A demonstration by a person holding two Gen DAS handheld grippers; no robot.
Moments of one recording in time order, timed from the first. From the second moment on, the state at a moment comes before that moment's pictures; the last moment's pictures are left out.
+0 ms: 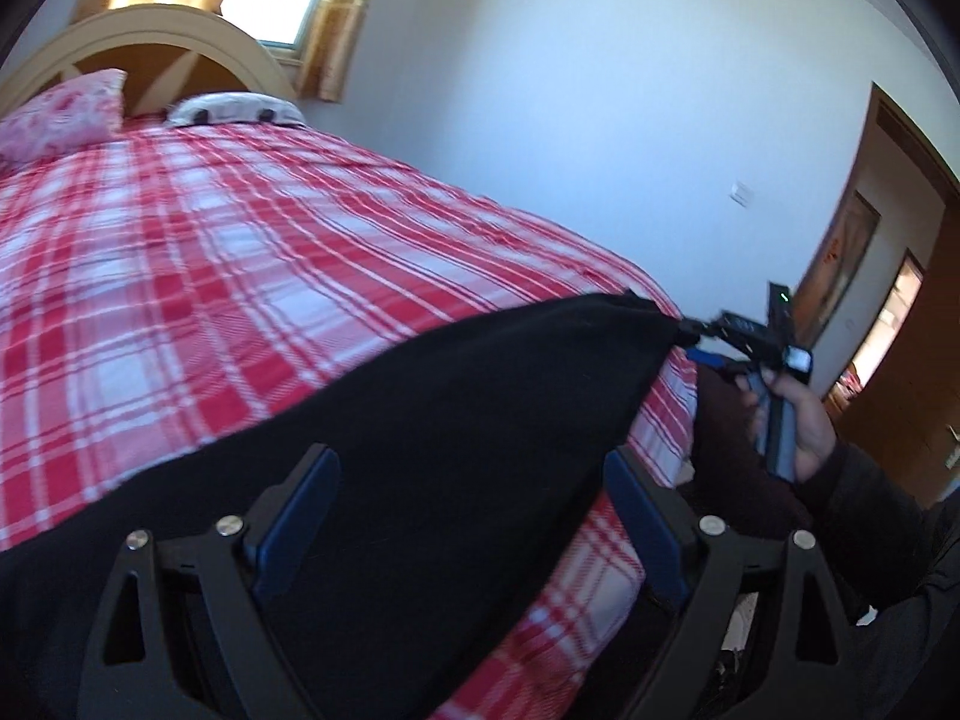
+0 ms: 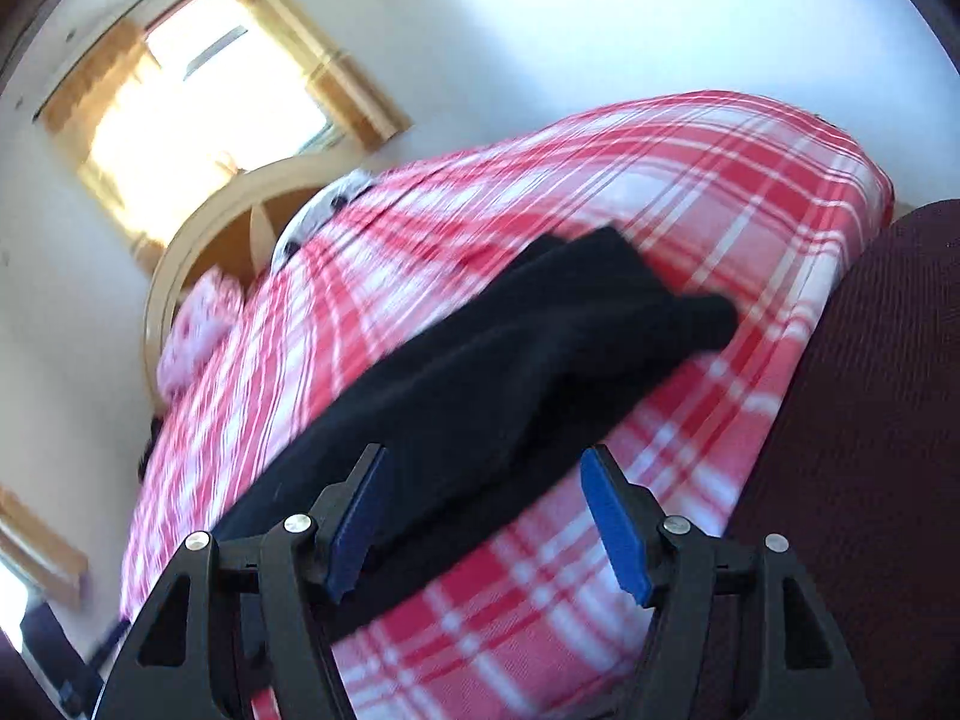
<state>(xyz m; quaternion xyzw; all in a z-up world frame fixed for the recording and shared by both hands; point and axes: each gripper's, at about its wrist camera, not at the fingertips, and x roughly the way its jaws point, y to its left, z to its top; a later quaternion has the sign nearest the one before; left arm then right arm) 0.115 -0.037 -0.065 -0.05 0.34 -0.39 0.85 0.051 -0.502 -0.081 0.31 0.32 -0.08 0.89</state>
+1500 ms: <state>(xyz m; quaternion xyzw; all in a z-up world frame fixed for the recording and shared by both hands) 0.121 -0.089 -0.110 -0.05 0.41 -0.43 0.80 0.083 -0.582 -0.104 0.35 0.29 -0.04 0.89</state>
